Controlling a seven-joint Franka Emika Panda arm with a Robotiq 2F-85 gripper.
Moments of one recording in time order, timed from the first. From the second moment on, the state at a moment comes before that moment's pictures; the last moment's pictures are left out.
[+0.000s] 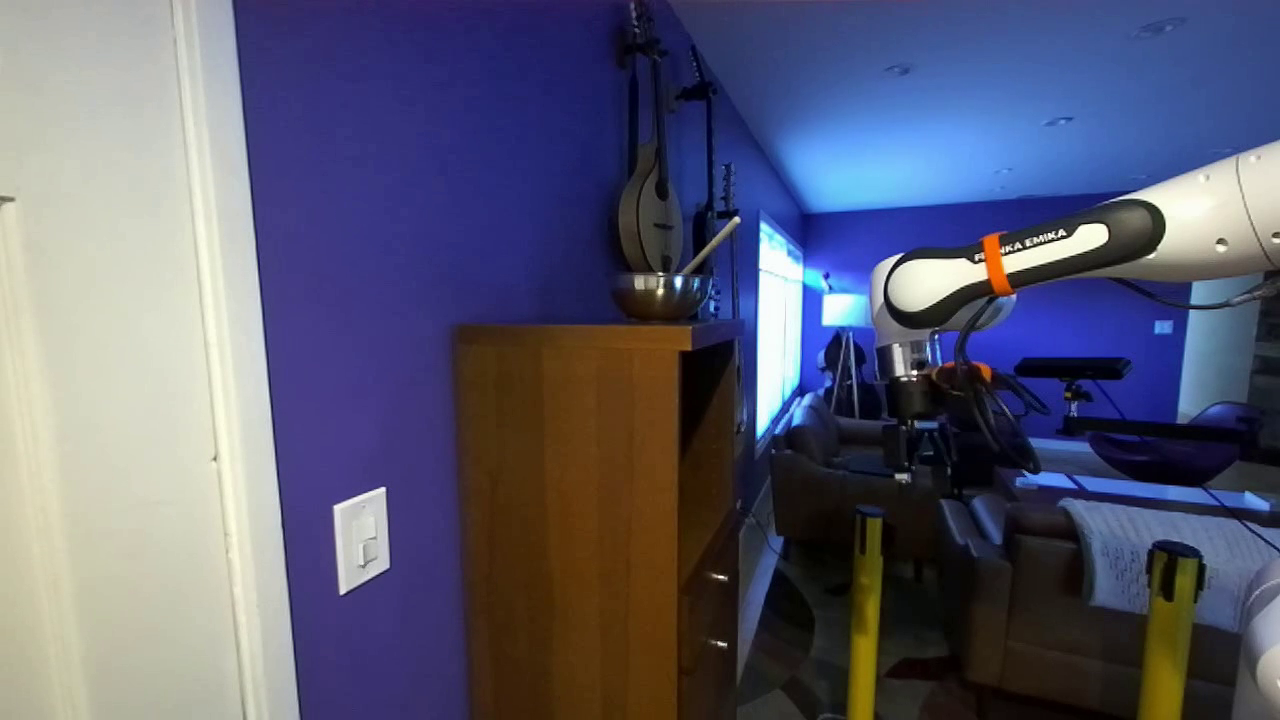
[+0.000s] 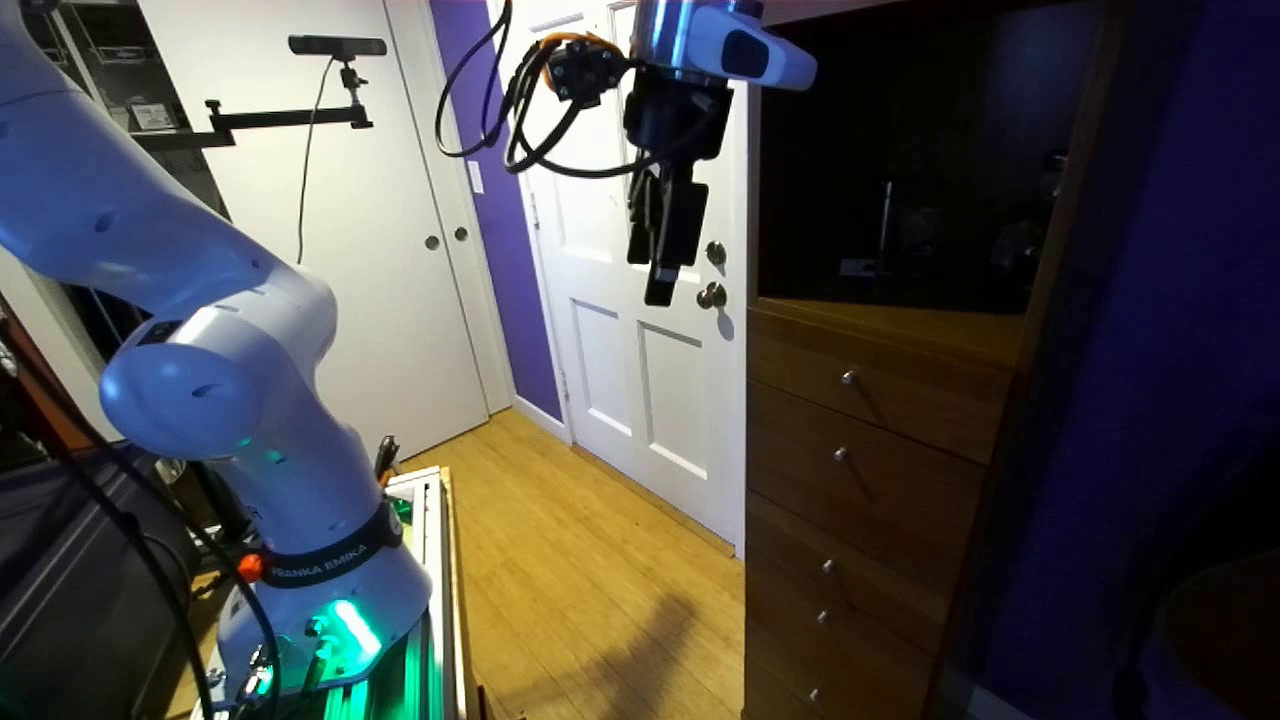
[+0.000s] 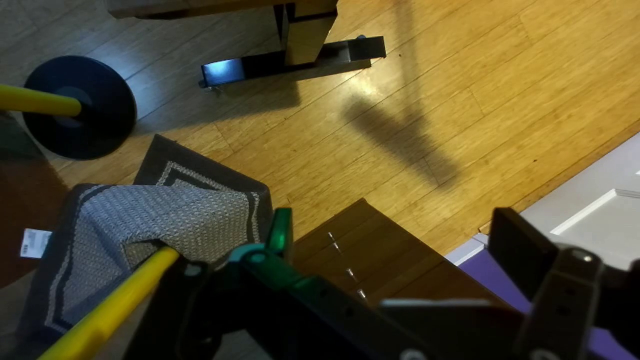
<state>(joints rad) -0.10 -0.44 -0.17 -2.28 0.01 1.61 -0.06</state>
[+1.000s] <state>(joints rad) -0.09 -0.44 -0.15 -2.29 0.01 1.61 -0.09</state>
